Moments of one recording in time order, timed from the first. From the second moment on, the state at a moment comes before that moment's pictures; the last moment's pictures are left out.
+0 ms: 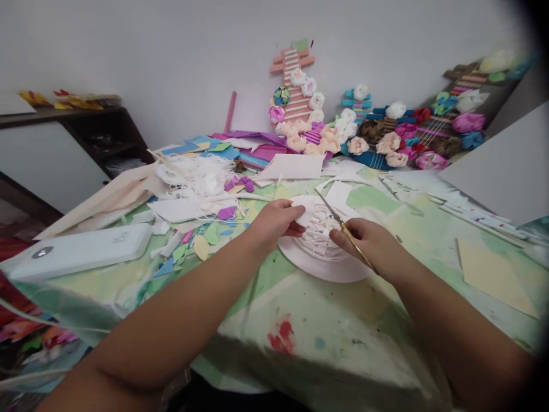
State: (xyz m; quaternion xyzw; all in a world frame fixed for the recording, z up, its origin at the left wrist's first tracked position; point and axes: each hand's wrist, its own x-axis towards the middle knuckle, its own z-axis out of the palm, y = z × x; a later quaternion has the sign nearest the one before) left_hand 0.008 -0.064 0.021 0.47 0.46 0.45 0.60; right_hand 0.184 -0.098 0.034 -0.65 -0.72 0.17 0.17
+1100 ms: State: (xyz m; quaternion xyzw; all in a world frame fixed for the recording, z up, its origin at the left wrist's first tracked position) left_hand 0.023 -0.086 0.026 0.52 0.51 0.32 0.61; right_hand 0.181 -0.124 0.034 -0.58 -0.58 0.56 0.13
